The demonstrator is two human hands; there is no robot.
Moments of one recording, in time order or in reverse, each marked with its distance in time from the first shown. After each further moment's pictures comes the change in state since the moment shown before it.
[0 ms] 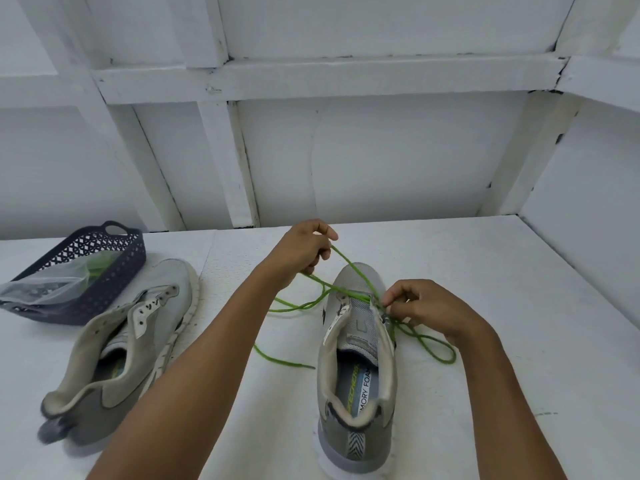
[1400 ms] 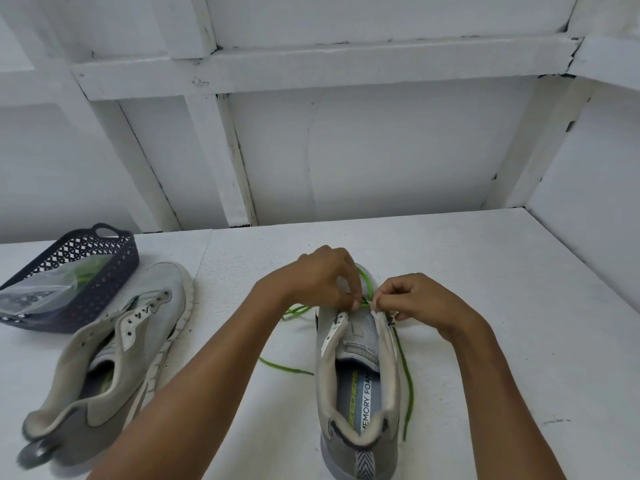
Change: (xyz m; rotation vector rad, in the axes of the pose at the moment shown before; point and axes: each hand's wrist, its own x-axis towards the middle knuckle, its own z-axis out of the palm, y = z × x) left_hand -0.012 -0.001 0.017 0.923 -0.400 0.349; right_hand 0.018 -0.006 0.004 0.008 -0.036 -0.010
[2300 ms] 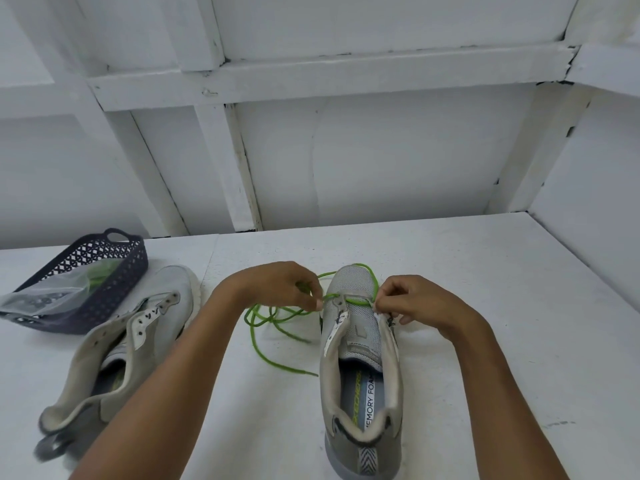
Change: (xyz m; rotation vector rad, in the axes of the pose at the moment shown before) left_hand -0.040 -0.037 -0.018 -0.218 -0.120 -0.244; right_hand -0.001 -0.008 0.002 -0.058 -0.037 0.027
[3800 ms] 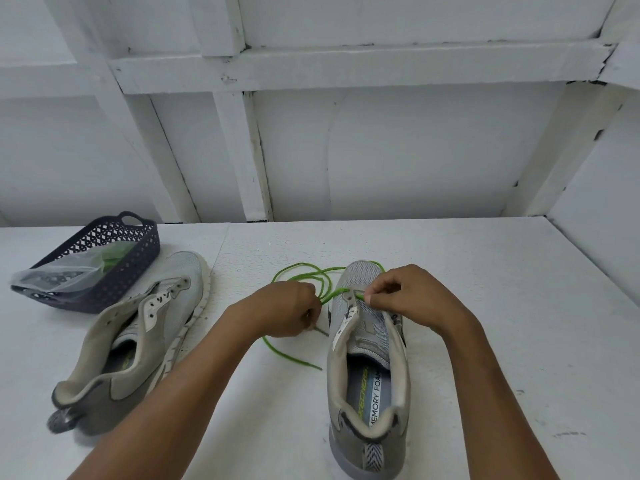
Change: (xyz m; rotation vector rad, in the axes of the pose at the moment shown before) left_hand 0.001 -0.025 0.045 0.540 0.061 0.089; right_hand 0.004 -0.017 0.016 -0.152 0.089 -0.148
